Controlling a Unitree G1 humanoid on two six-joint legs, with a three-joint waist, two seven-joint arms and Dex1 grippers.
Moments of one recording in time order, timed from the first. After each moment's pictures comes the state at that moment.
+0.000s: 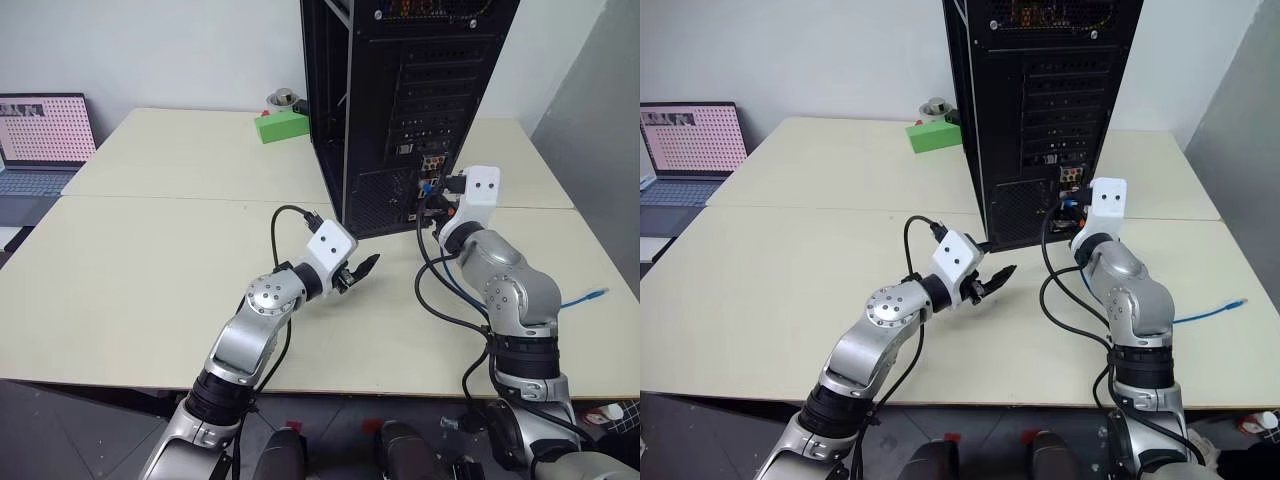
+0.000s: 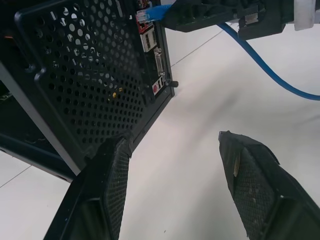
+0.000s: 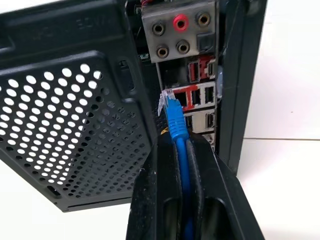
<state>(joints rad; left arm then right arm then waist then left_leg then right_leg) -0.44 0.27 -0.27 -0.21 -0.06 0.45 -0.49 -0.62 -0.18 -0.13 -0.11 0.33 0.77 0.02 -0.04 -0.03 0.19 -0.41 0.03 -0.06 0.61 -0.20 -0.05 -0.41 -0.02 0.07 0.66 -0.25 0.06</state>
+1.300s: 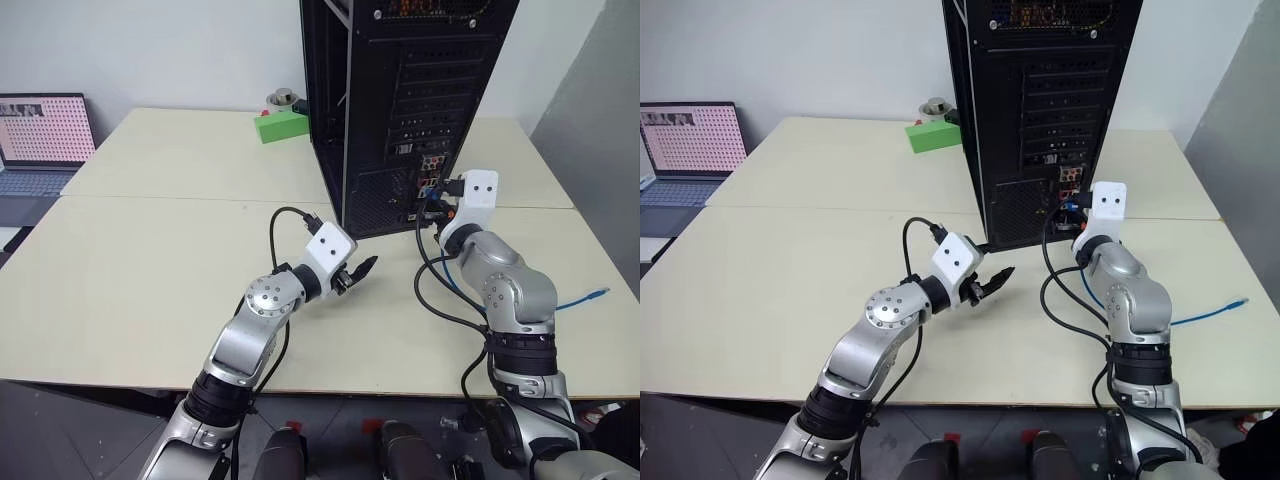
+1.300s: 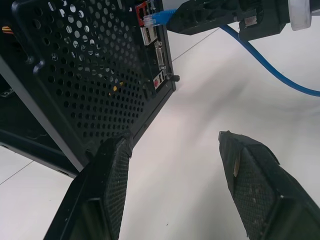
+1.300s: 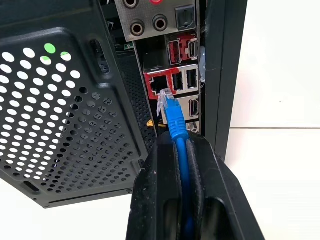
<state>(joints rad) -0.43 0.27 -0.28 -0.21 -0.05 0.45 -0.49 -0.63 -0.17 -0.14 -0.06 0.29 0.76 0.01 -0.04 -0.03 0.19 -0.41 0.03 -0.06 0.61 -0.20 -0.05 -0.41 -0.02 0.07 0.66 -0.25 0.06</state>
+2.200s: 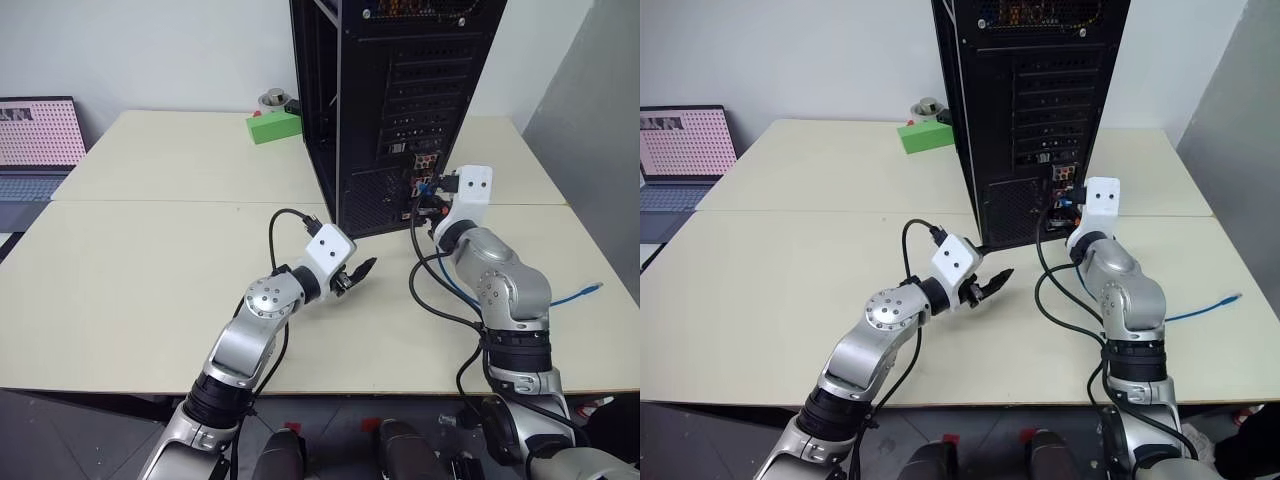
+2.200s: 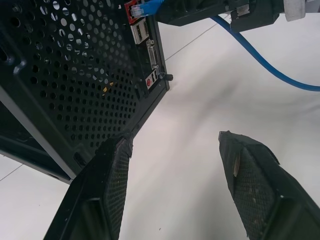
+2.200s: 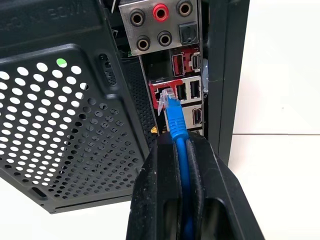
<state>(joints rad) -0.43 0.27 -0.28 -0.21 -0.04 0.45 -0.49 -0.66 -0.15 -0.12 -0.06 0.29 0.75 0.02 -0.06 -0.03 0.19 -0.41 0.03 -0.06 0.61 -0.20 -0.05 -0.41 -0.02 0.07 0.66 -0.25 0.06</state>
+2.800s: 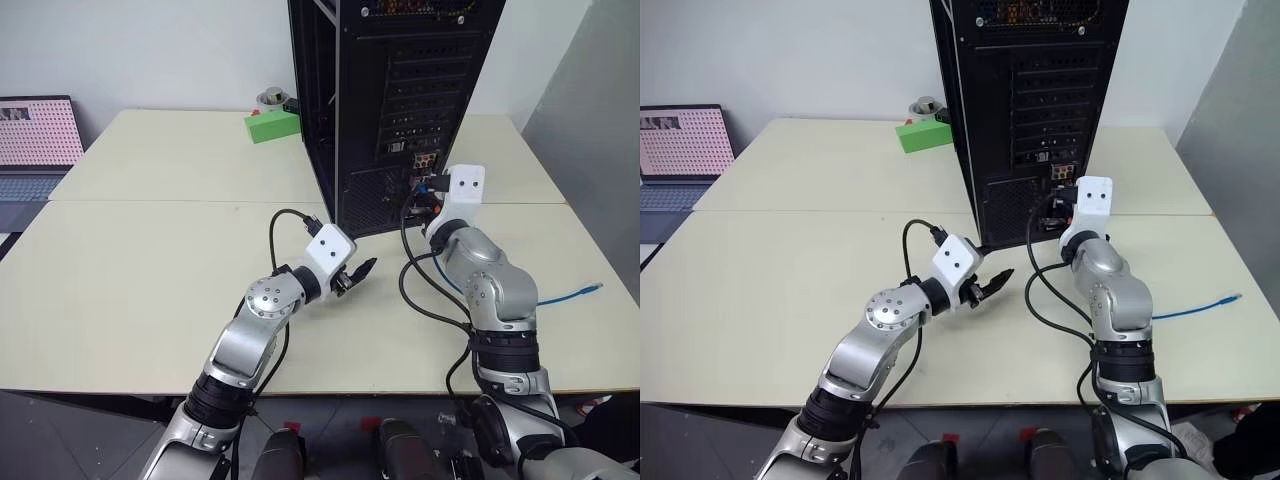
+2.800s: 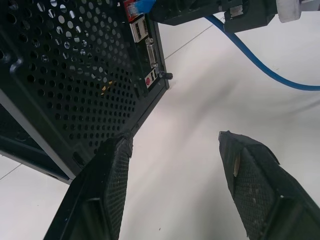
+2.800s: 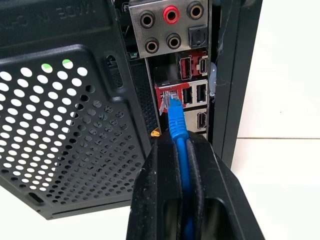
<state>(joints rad) -0.43 0.27 -0.28 -0.21 -0.04 0.45 -0.49 -0.66 -0.10 -0.10 -0.06 0.23 0.72 -0.02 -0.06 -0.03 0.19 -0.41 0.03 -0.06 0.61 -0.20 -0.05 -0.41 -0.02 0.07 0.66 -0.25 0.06</state>
